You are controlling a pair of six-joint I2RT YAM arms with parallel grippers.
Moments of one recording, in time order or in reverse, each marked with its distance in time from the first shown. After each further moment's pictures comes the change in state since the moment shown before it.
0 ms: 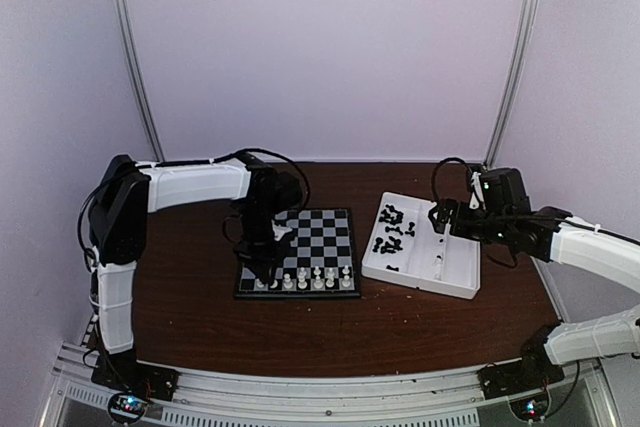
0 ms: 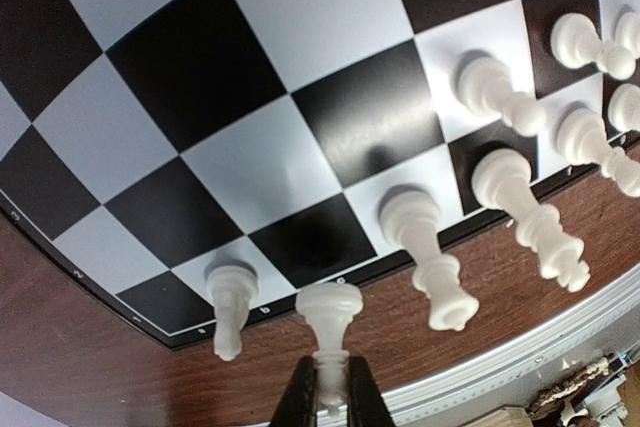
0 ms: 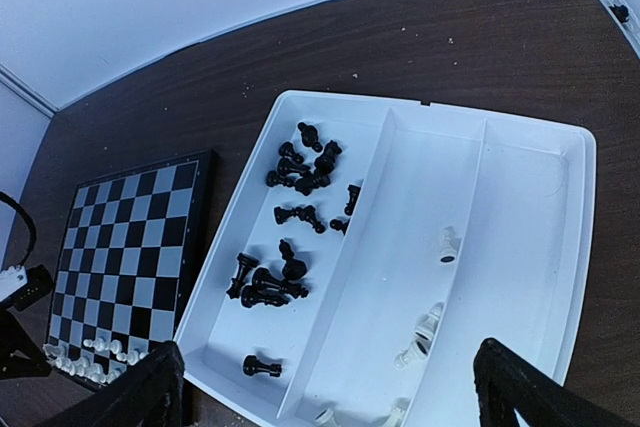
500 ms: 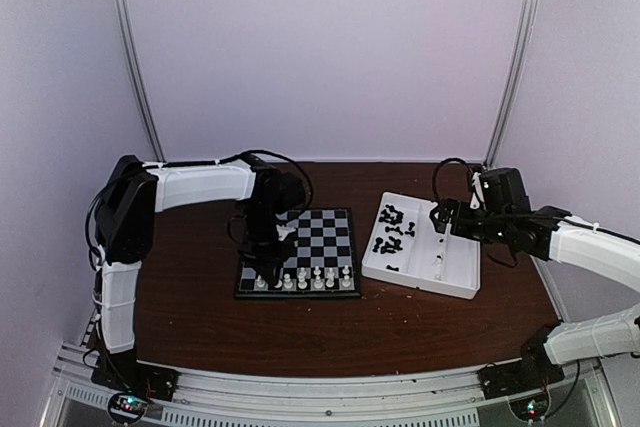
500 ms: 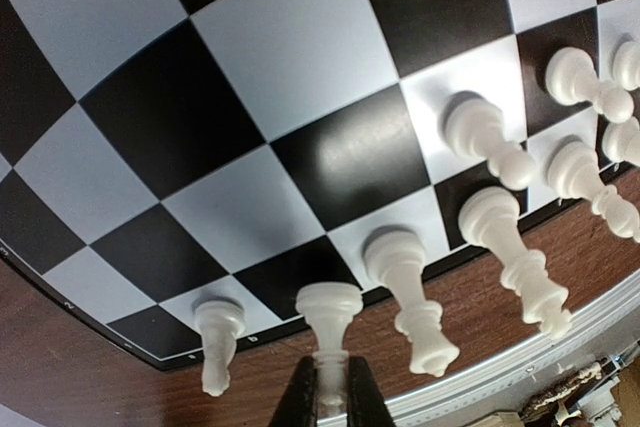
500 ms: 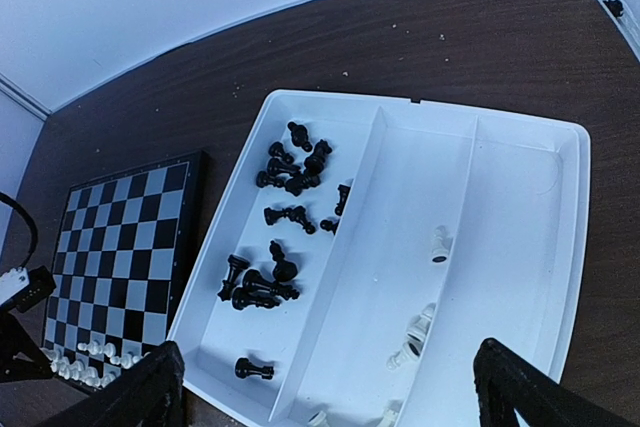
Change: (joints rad) left arm 0.005 0.041 0.032 0.014 0.016 -0.012; right arm -0.018 0.011 0.000 0.000 -0.003 0.000
